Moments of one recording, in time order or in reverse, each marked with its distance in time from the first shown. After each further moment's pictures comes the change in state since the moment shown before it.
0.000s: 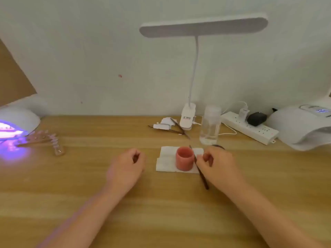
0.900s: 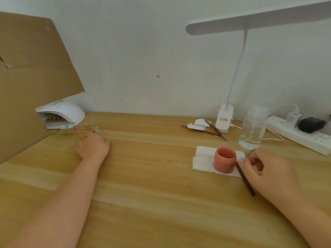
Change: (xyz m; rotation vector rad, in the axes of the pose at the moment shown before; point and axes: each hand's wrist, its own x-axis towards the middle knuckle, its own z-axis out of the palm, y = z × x) left_hand 0.107 -0.140 -0.102 0.404 0.450 -0.485; right_hand -0.006 0.004 0.005 -0.119 0.166 -0.149
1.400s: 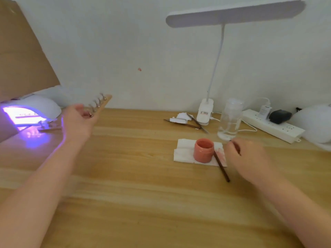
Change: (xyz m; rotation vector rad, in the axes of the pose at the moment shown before) left_hand -0.018 0.036 -0.036 -0.714 0.067 0.282; right_hand 0.011 -0.001 -0.012 -0.028 -0.209 0.131
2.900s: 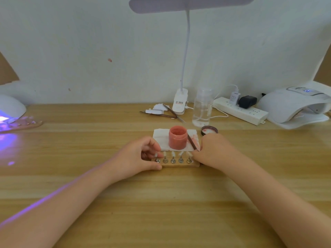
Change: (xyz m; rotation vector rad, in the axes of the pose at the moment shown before) left_hand -0.171 0.069 0.048 -0.132 -1.143 0.242; right_hand -0.008 -0.010 0.000 -0.221 -0.293 0.059
